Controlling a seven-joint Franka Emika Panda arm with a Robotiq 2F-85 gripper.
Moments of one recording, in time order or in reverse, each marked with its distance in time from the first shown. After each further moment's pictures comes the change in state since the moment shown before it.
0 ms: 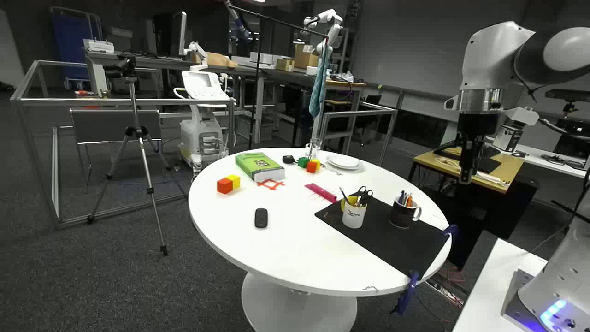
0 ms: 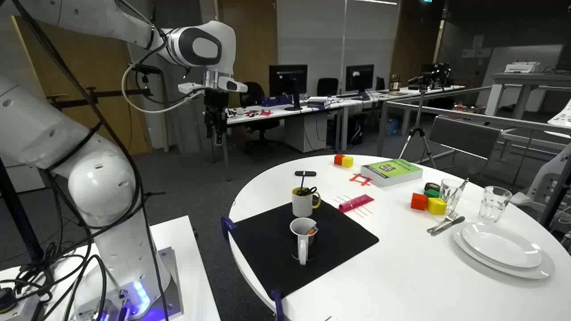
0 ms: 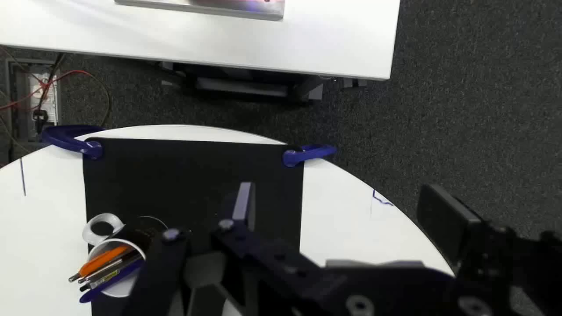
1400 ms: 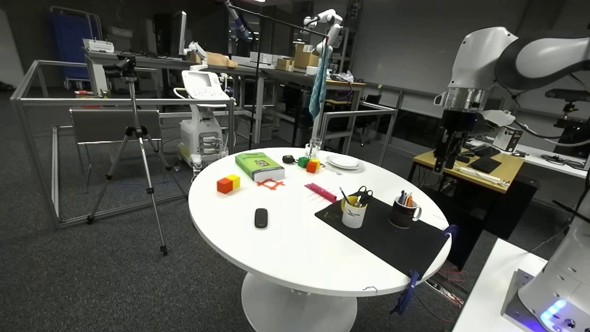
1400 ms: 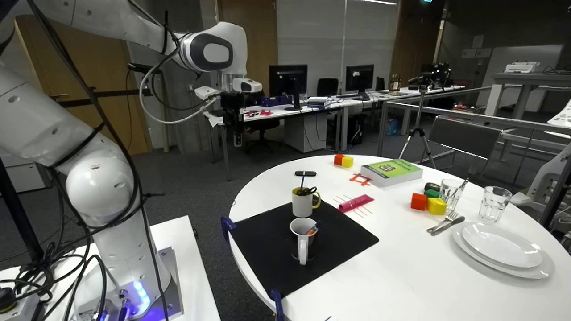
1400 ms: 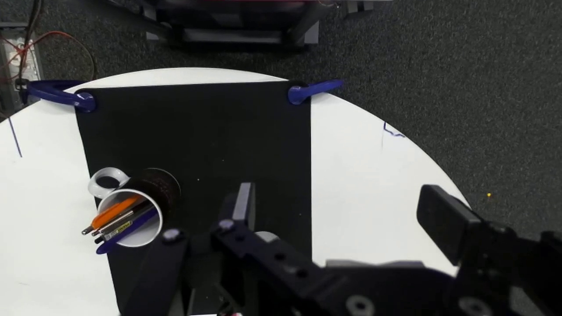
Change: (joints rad) arm -0.056 0.061 -0.026 0.001 -0.021 0.191 0.000
